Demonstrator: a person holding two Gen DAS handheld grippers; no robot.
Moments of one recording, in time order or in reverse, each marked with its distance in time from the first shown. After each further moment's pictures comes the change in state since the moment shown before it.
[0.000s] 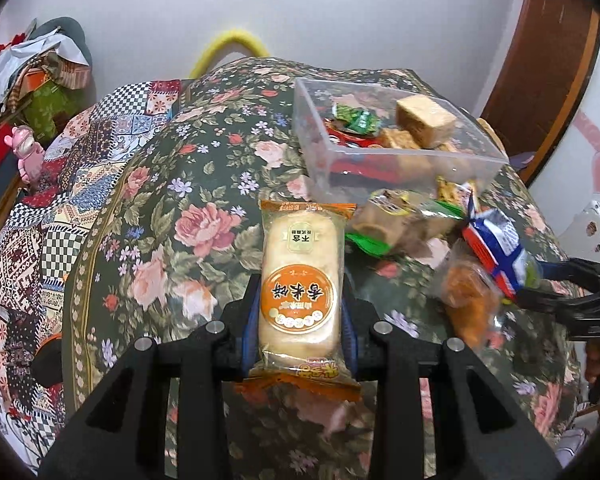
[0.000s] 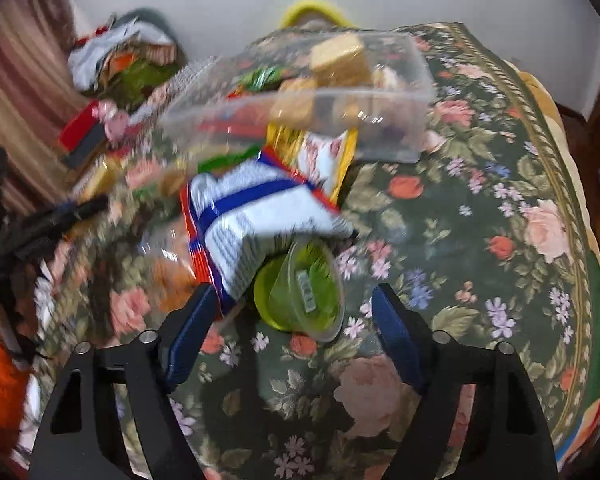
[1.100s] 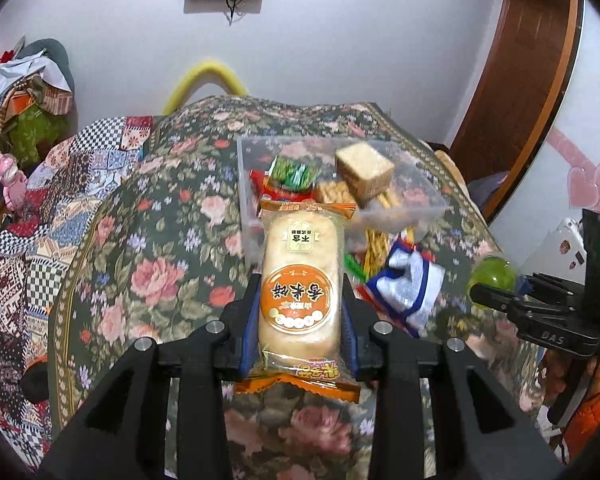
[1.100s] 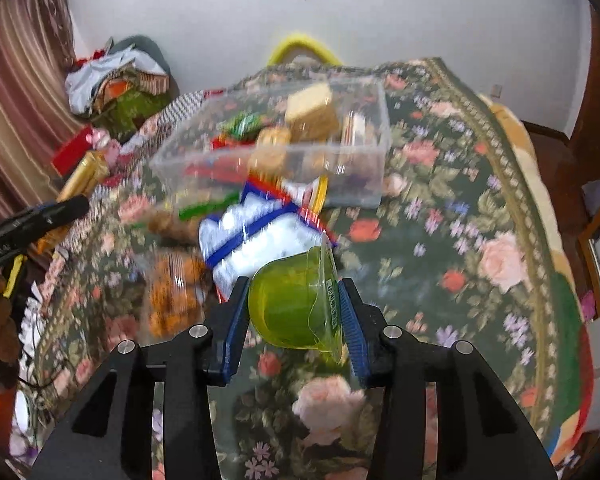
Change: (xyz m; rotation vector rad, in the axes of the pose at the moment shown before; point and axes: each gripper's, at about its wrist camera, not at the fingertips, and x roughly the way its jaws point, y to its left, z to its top) left arm -0.031 -0.056 0.041 0.012 -0.105 -0.070; right arm -0.041 -0.010 0.009 0.032 -0.168 -0.044
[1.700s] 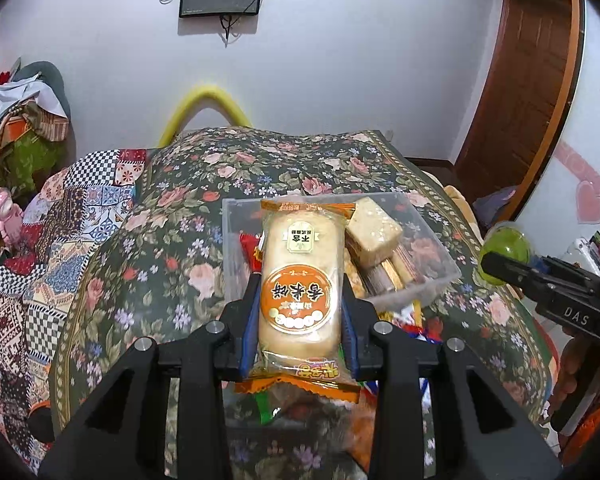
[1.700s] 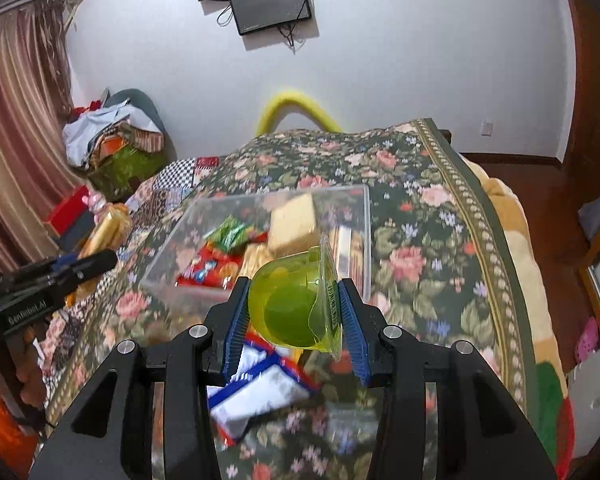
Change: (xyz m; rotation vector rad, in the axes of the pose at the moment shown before) left arm 0.039 -0.012 0.068 0.029 -0.056 0.025; right arm -0.003 -0.016 0.079 0.029 -0.170 -0.005
